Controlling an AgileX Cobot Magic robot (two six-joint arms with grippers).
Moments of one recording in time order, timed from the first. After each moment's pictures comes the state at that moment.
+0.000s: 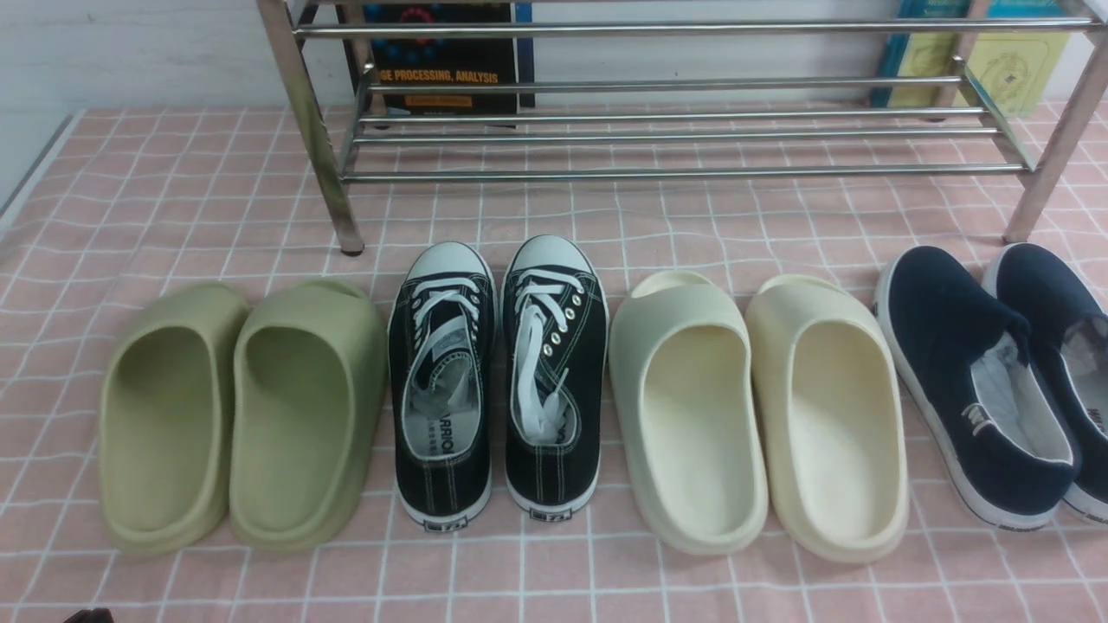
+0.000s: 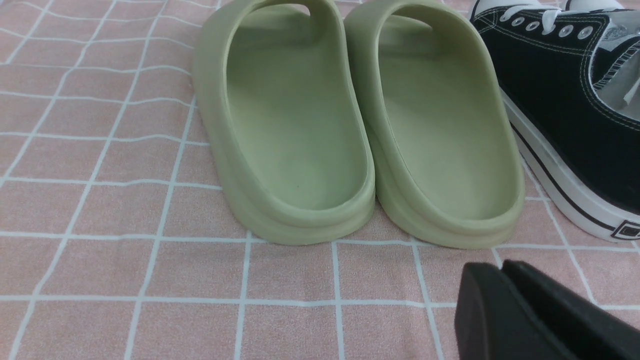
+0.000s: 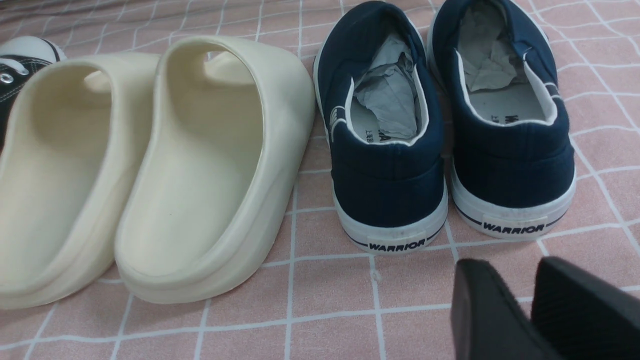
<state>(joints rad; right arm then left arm) -0.01 -0.01 0.01 0.11 0.40 0.09 -0.10 -0.01 0.02 -0.01 0.38 -0.09</state>
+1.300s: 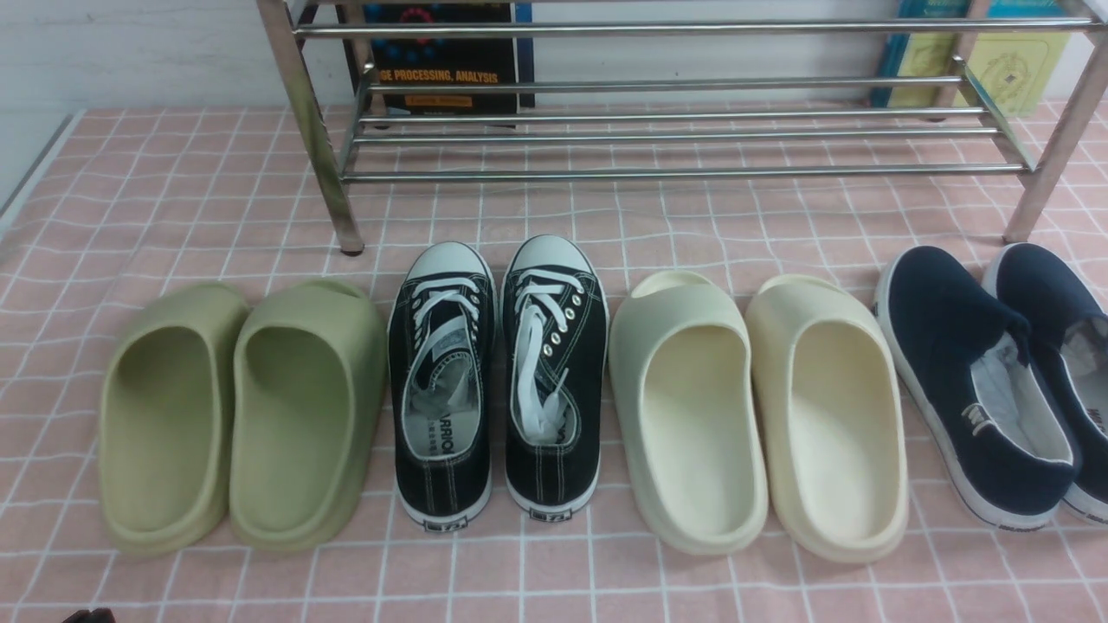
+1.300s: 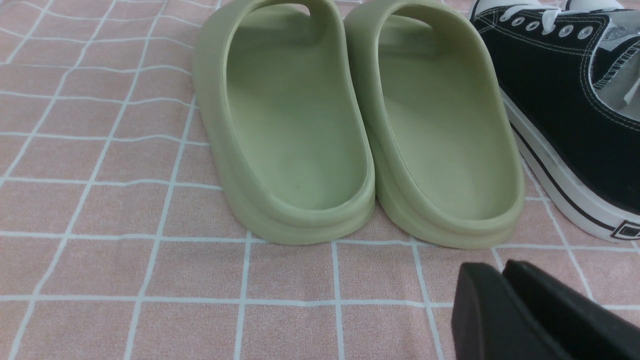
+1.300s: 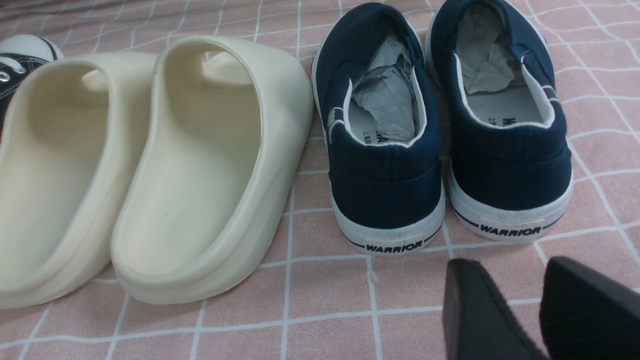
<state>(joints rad) -0.01 -0.01 0.01 0.10 0.39 0.09 -0.10 -0.01 0.02 -0.01 0.38 -0.09</state>
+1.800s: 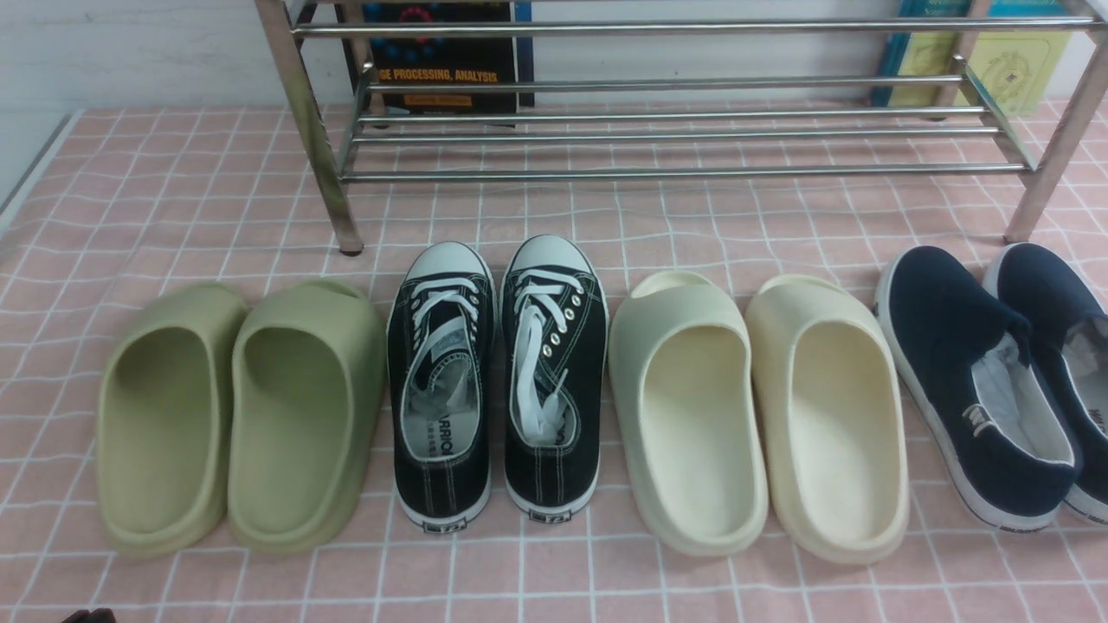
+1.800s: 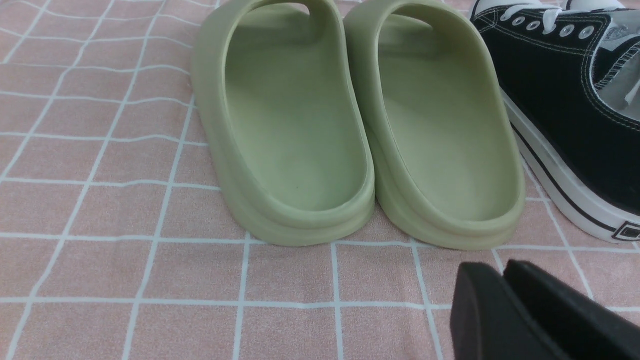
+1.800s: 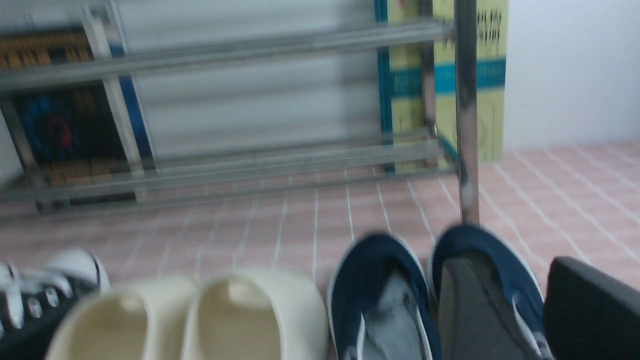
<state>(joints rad) -0.01 -0.01 0.02 0.07 -0.11 0.15 -0.10 -0.01 0.02 -0.01 0.38 -0.09</state>
